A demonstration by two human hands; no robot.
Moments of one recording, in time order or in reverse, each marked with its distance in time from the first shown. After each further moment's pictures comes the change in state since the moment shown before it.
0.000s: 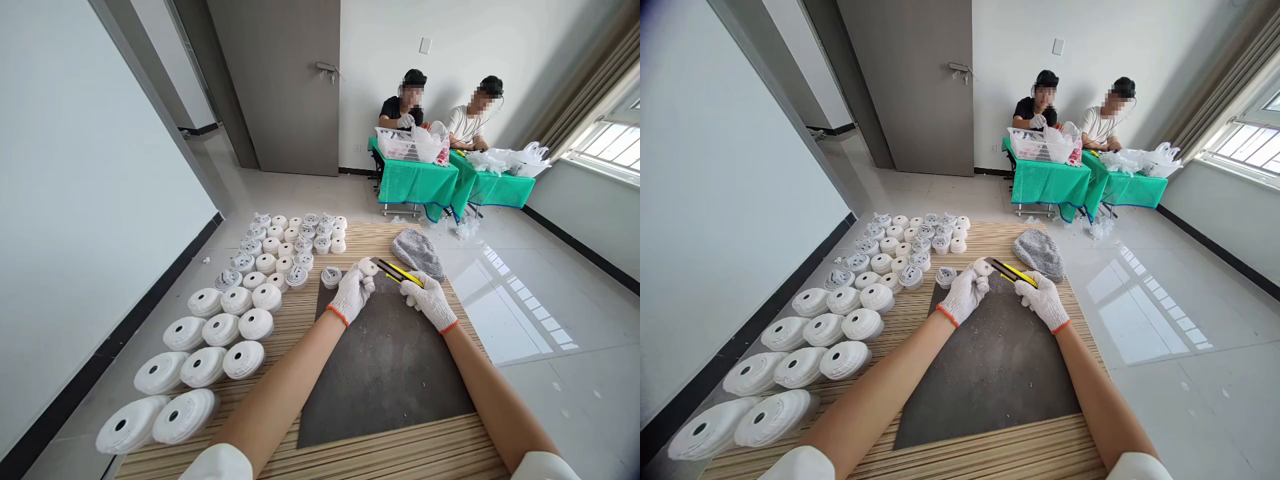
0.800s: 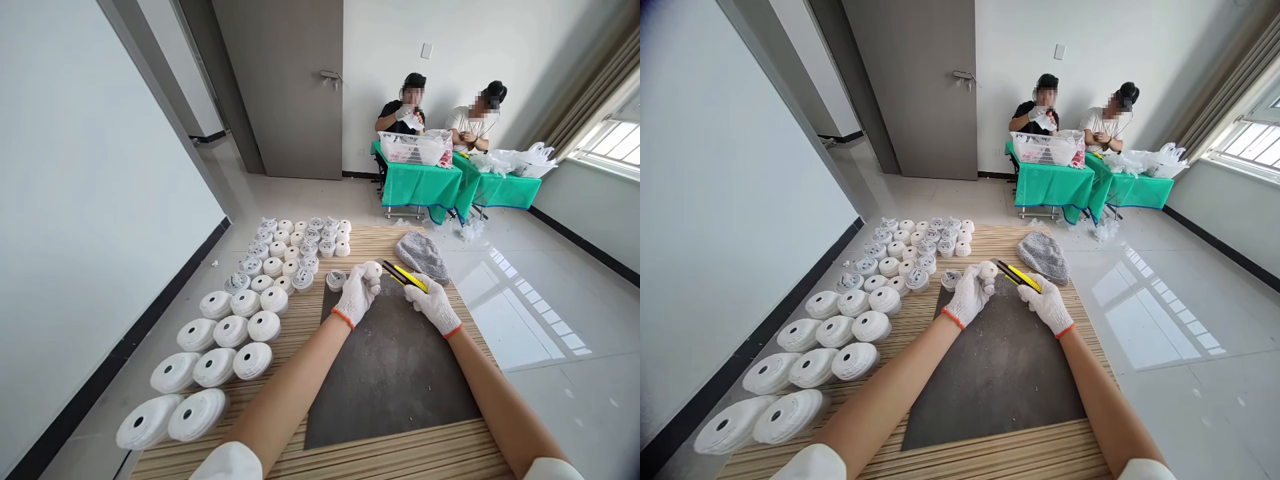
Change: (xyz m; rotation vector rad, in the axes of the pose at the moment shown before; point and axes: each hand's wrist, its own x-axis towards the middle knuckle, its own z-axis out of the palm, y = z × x) left_hand 0.008 -0.003 -0.002 0.004 0.003 0.017; right_hand 0.011 0.024 -0.001 0.056 -0.048 -0.102
